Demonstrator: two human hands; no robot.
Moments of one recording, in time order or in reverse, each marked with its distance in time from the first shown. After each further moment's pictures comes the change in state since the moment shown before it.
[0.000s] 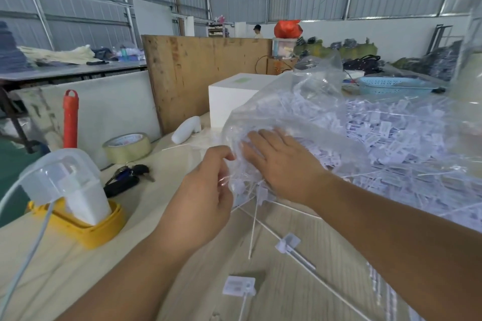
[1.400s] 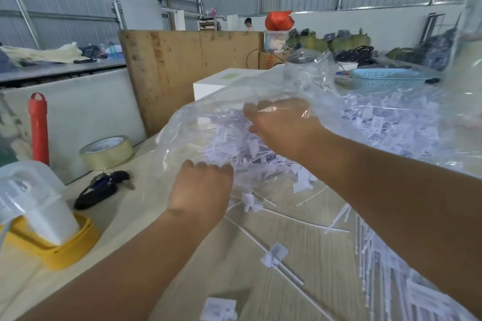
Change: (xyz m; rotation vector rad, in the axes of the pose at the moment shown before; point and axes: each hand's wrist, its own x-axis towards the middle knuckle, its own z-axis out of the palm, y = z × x) left_hand 0.050 -0.017 0.042 1.136 -0.402 0.009; right_hand 0.037 0.058 -0.013 0.494 -0.020 0.291
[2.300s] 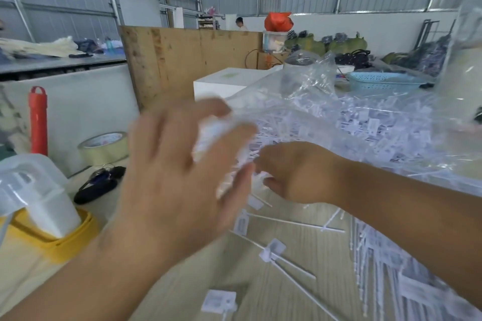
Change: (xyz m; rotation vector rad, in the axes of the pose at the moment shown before) left_hand -0.055 -0.029 -0.083 -0.412 1.000 0.128; right_hand -0.061 -0.014 -0.005 -0.054 -0.217 -0.253
